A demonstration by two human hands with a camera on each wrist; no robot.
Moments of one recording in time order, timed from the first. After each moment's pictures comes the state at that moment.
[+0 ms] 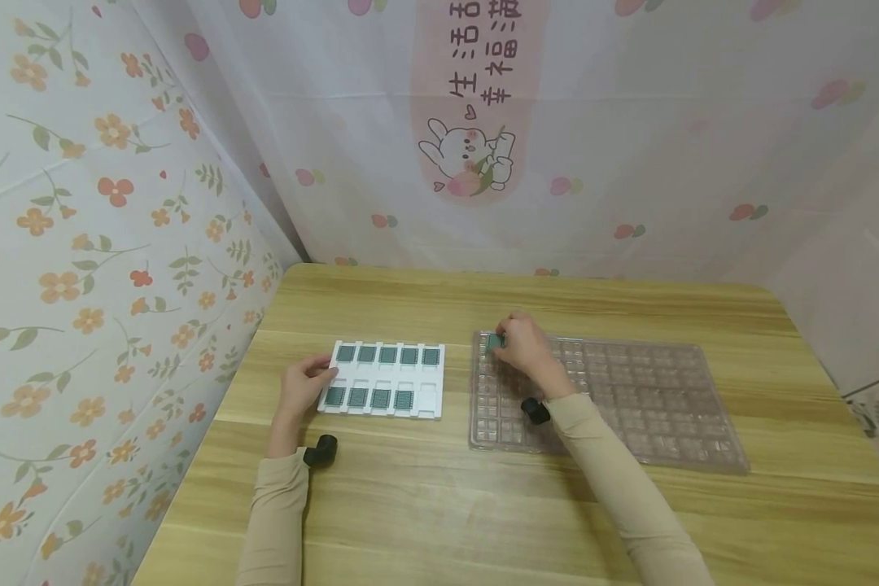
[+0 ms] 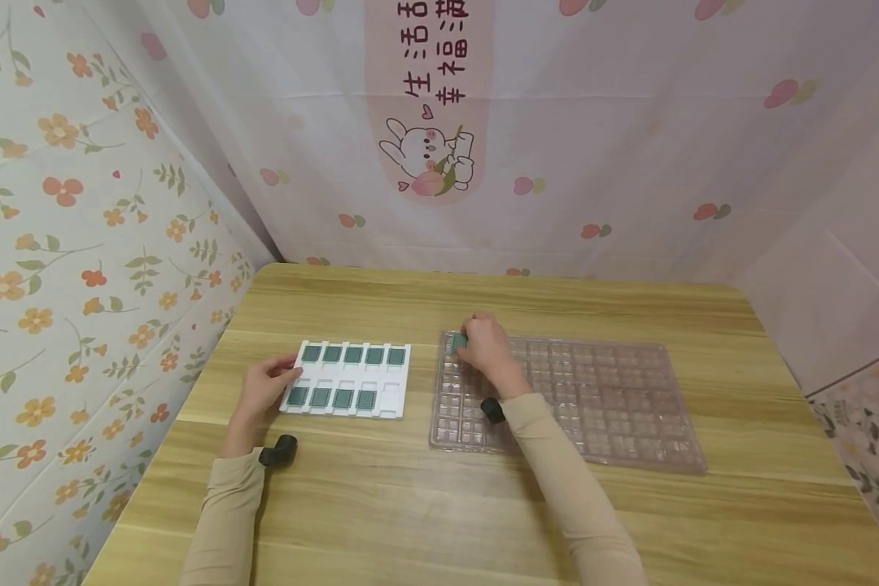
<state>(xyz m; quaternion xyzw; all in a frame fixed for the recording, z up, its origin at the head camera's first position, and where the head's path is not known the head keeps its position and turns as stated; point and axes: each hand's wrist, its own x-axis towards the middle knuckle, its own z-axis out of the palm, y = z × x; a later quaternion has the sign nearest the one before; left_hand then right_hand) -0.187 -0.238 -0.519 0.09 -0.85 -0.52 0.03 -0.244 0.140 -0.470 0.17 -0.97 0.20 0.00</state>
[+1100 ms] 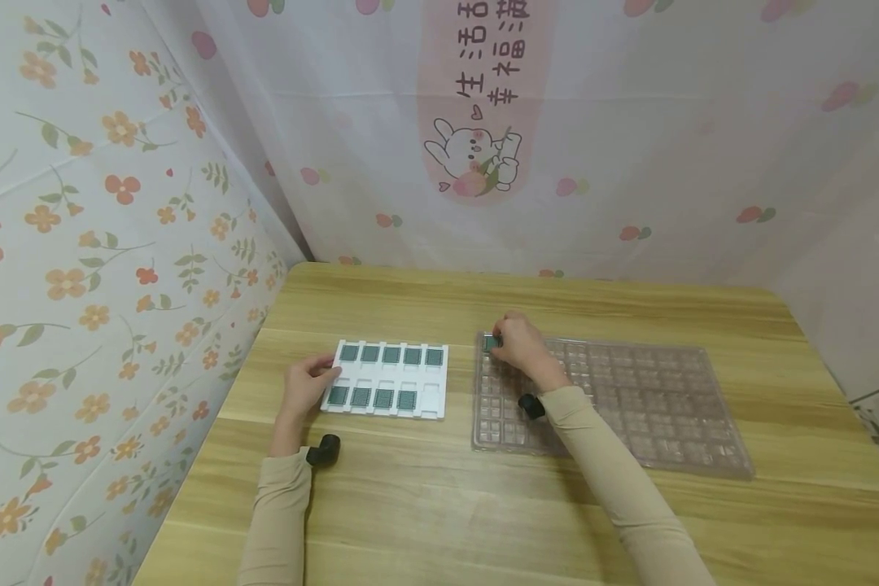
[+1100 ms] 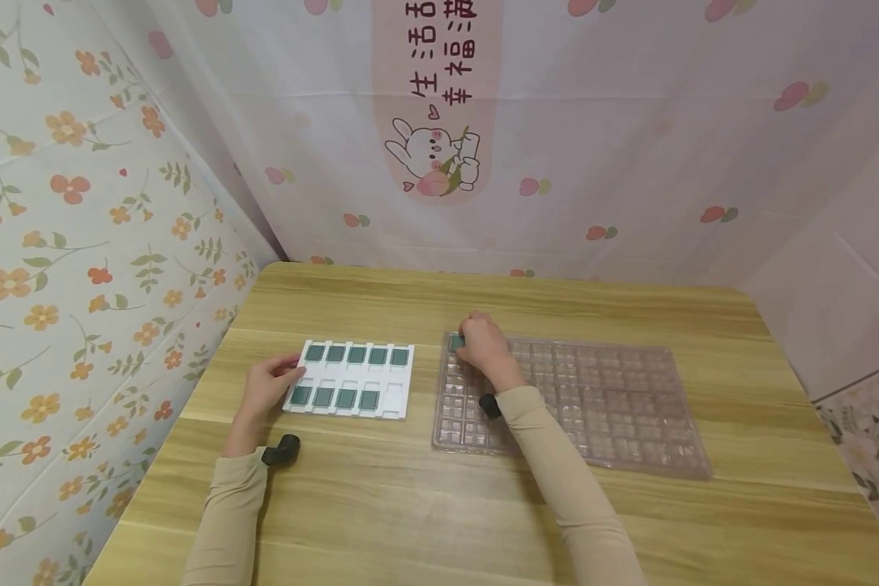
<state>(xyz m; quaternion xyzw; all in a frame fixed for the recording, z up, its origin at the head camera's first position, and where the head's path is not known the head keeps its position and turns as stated) -0.188 -0.238 -0.521 0.09 -0.85 -0.52 0.04 -0.259 0.132 -0.477 0.19 -0.97 0.16 -0.03</state>
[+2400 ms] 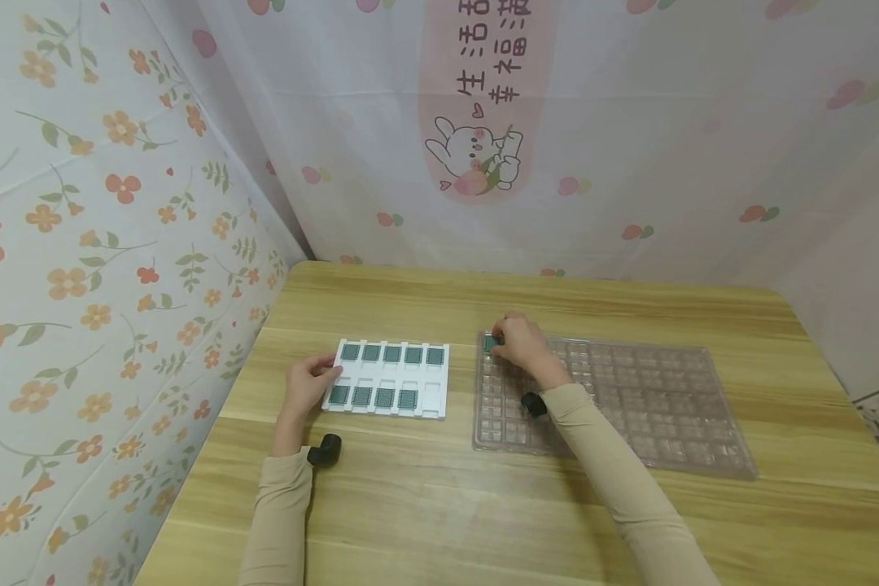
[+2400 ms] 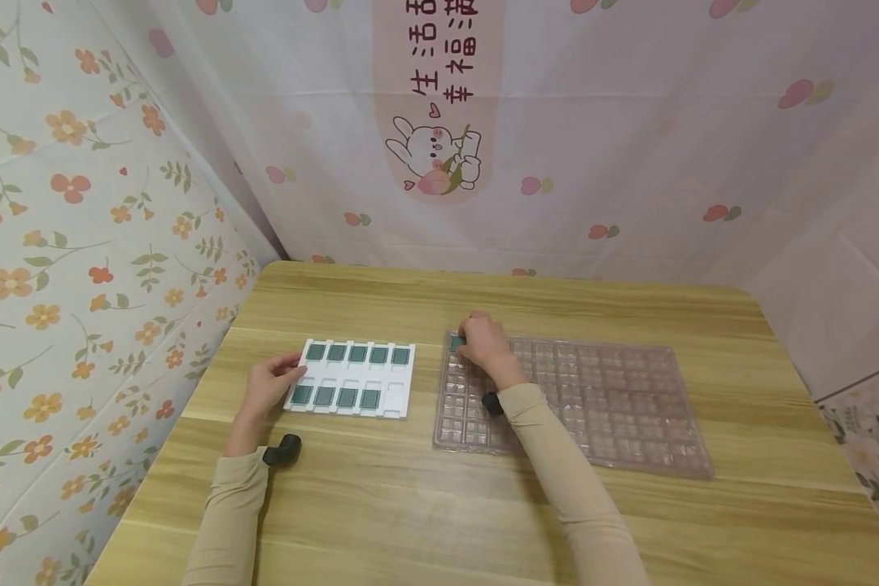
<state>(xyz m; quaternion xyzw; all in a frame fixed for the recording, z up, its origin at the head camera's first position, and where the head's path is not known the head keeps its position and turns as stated) -0.185 -0.236 -0.517 0.10 -0.85 -0.51 0.03 -0.262 0.134 -0.480 0.20 -0.96 0.17 -0.04</state>
